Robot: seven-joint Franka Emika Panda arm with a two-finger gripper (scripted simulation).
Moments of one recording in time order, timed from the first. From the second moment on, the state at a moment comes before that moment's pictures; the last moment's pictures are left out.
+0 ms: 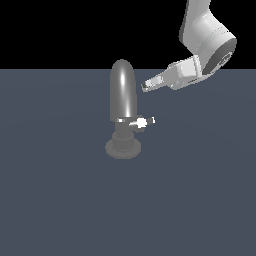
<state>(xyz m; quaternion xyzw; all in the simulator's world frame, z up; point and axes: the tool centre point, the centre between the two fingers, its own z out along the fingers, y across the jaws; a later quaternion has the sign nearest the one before) 0.015 -0.056 0.243 -0.57 0.51 0.61 0.23</state>
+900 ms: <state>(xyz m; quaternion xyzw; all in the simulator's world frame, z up) 0.006 -0.068 0.176 -0.43 0.56 0.66 0.25</state>
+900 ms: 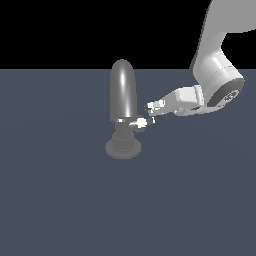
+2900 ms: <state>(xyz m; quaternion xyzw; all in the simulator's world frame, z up) -0.015 -0.075 0.110 -0.45 0.54 0.66 0.27</state>
